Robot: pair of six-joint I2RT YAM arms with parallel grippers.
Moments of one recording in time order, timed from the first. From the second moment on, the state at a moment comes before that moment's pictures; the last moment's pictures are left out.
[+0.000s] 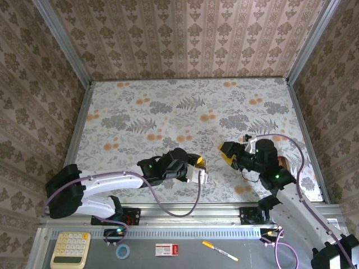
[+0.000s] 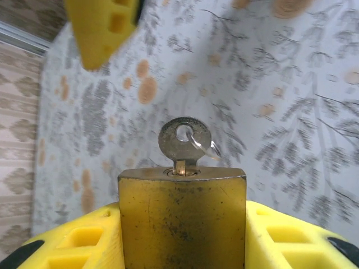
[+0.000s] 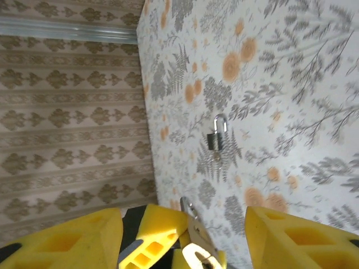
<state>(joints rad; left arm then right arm) -1.19 1.30 0.72 -0.07 -0.01 0.88 0.30 0.68 0.42 -0.19 -0.51 1.17</state>
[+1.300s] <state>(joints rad) -1.13 1.30 0.84 -0.24 0.19 0.80 0.56 0.85 0.36 0.02 -0.66 0.89</state>
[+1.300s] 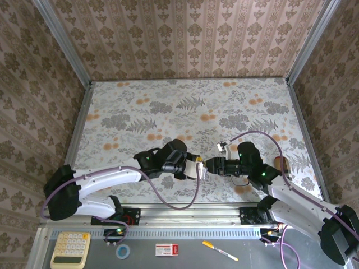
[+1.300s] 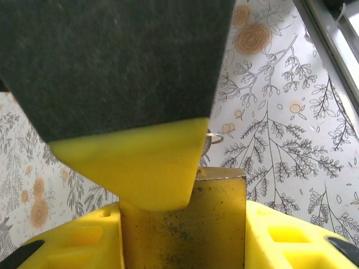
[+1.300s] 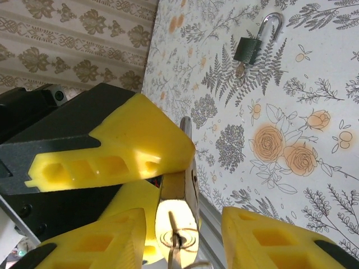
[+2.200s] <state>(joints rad) -0.90 1.12 0.78 -0.05 0.16 0.01 0.44 0.87 0.40 -0.02 -0.59 0.78</state>
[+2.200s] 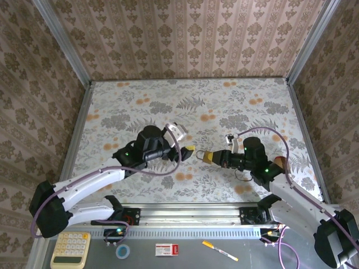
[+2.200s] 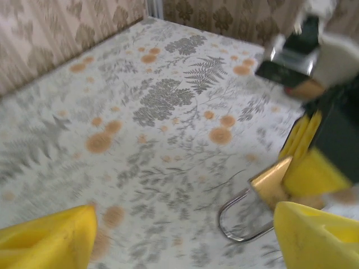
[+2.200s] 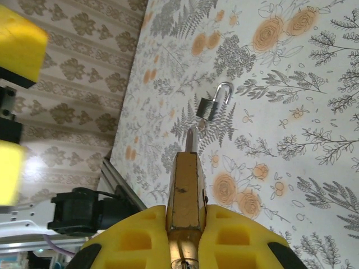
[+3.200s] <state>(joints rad) -0.84 1.37 0.82 -0.03 0.35 -0.68 0.46 0.96 0.49 0.07 -0.59 0.68</state>
